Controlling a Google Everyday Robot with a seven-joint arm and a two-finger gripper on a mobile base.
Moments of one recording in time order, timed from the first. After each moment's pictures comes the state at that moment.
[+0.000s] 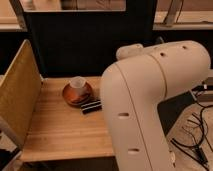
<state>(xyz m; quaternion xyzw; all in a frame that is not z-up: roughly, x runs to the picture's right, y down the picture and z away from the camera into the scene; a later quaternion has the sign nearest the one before) 0.112 -0.053 0.889 -0.12 0.14 0.78 0.59</state>
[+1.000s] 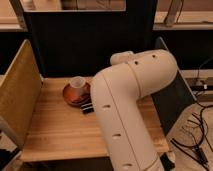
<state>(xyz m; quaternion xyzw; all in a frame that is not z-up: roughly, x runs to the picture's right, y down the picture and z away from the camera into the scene) 0.102 -0.008 0.959 -0.15 0.21 0.77 0.58</state>
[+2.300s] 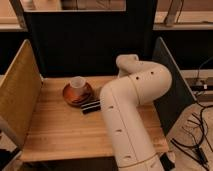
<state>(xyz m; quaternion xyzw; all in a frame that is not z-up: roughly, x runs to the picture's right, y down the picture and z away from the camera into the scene) 0.126 0.018 0.997 -0.21 0.26 0.77 0.55</state>
